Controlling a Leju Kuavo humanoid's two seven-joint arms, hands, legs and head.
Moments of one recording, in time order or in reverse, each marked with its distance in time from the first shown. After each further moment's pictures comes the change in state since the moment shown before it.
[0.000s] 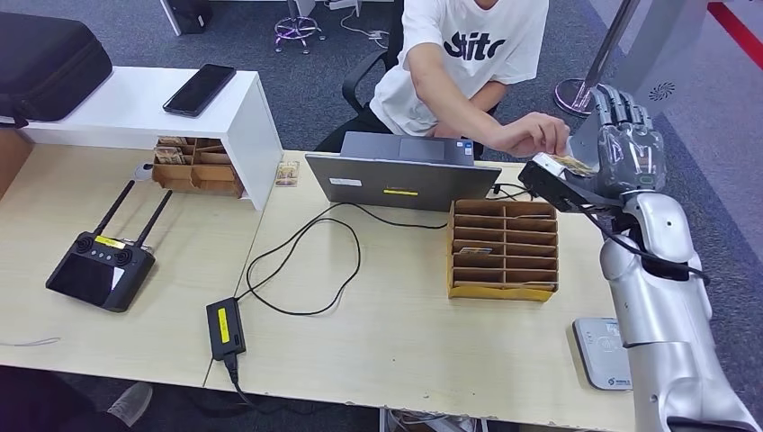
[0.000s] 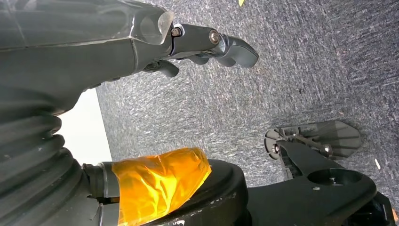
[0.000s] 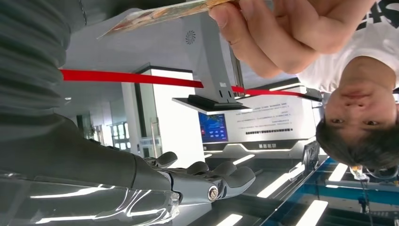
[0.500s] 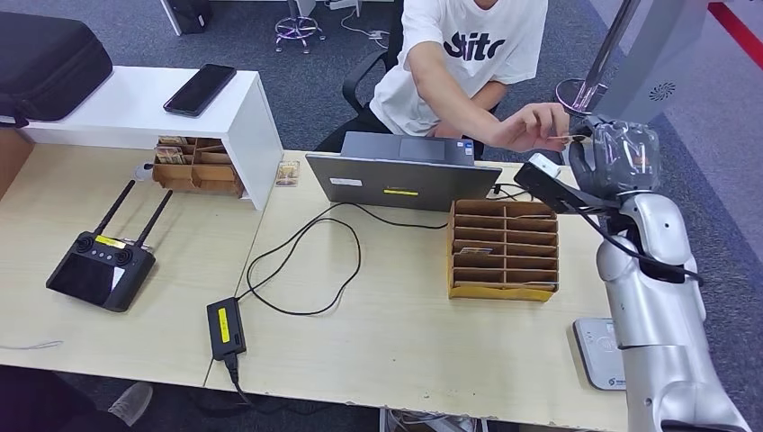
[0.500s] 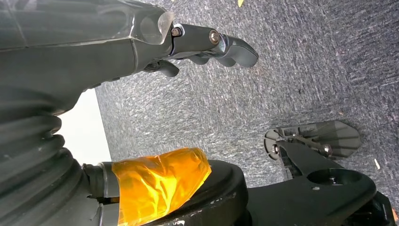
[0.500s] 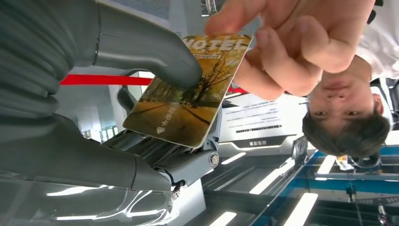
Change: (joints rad) left arm 0.000 0.000 -0.002 0.000 -0.003 0.001 -0.003; right arm 0.015 0.025 -0.020 -0.036 -0.011 0.001 -0.017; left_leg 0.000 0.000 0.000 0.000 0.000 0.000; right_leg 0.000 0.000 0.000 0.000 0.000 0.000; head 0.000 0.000
